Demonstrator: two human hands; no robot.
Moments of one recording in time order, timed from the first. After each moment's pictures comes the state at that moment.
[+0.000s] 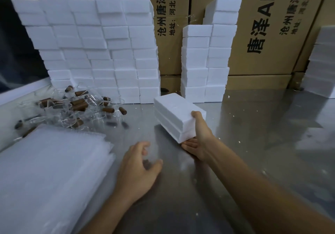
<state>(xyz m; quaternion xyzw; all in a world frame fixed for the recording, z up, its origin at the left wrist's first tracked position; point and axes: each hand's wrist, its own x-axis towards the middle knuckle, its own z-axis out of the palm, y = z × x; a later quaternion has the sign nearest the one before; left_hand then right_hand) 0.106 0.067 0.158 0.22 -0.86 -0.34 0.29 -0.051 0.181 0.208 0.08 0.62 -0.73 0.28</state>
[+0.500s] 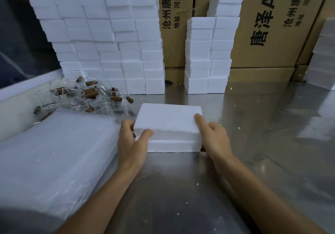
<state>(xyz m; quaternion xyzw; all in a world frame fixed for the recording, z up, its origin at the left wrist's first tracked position) 0.125 0.070 0.178 0.25 -0.71 -0.53 0.39 0.009 0.231 0.187 -0.12 0.79 -0.61 0.03</state>
